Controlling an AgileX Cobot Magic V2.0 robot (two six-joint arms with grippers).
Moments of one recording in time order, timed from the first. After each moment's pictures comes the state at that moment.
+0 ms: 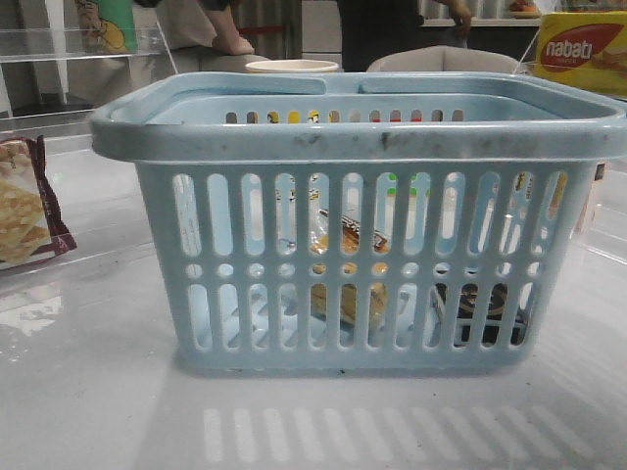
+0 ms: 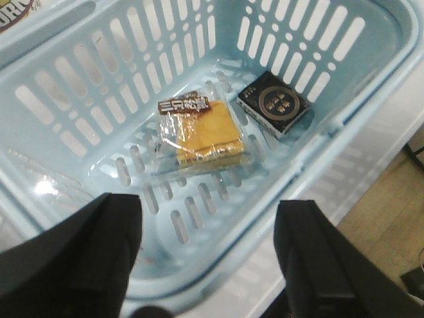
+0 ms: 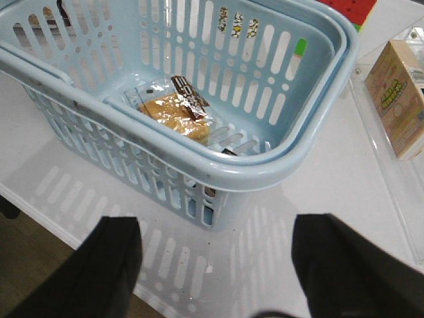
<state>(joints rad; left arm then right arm) -0.69 1.21 -1.13 -0.17 0.77 0.24 0.53 0.56 -0.63 -0.09 0.65 0.06</state>
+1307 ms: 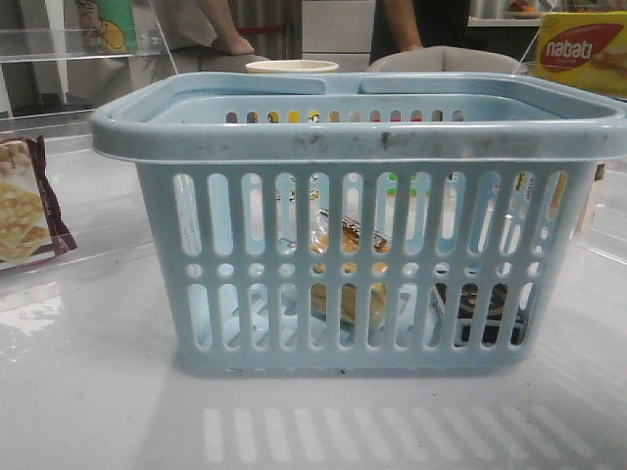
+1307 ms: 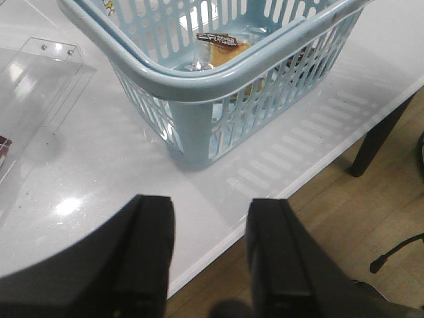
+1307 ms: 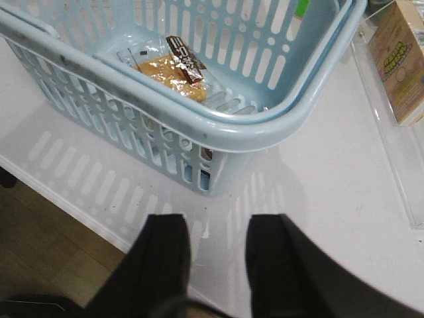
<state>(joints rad) -0.69 0.56 -0.69 -0.03 0.82 0.07 0.53 0.56 -0.63 -0.09 0.74 0.06</state>
